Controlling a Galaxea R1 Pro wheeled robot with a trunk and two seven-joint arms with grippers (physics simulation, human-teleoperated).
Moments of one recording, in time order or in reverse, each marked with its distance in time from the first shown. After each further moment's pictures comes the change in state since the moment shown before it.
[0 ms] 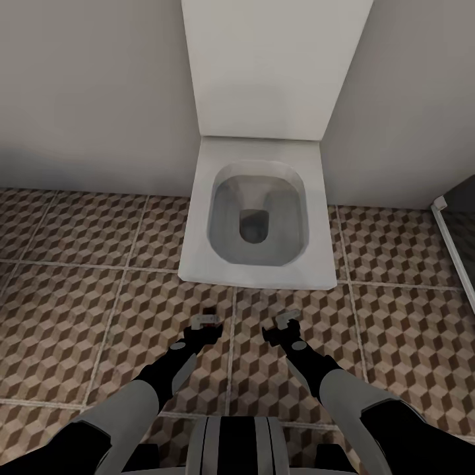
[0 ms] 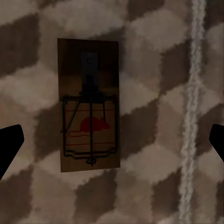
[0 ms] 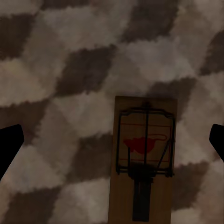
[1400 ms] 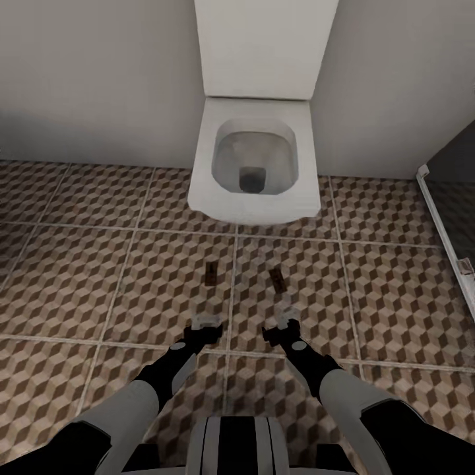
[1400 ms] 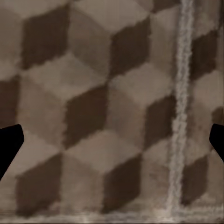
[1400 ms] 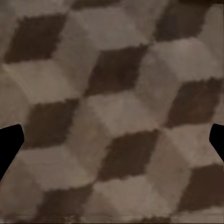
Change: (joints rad) left arm 0.000 0.000 0.000 0.000 0.000 0.000 0.000; right arm 0.000 0.000 0.000 0.000 0.001 -0.002 0.000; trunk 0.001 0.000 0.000
